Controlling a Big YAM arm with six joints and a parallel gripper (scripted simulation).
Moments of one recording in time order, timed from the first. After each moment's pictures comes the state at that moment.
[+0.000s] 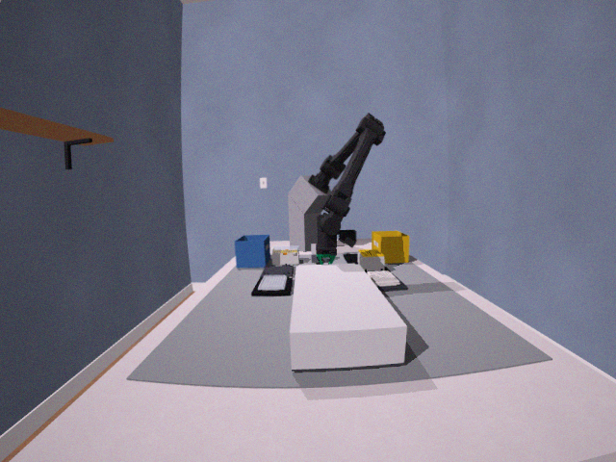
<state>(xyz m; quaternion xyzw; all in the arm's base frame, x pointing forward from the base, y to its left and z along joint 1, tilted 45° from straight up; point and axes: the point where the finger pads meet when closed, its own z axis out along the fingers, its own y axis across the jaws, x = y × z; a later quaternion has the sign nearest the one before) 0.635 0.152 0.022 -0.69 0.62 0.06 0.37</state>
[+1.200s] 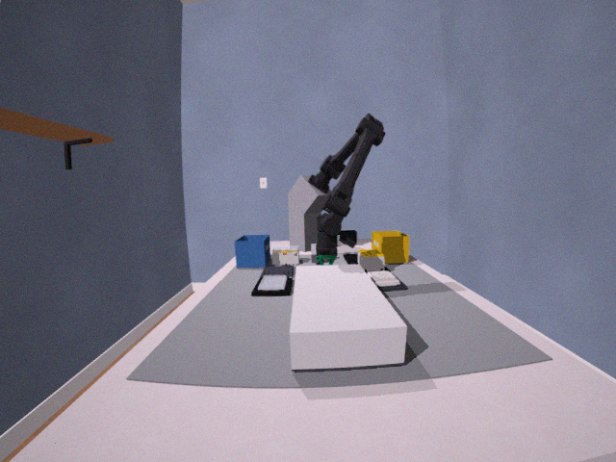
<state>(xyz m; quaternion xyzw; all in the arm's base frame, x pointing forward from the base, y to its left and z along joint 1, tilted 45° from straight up) 0.646 0.152 0.027 -0.69 0.62 0.06 0.37</state>
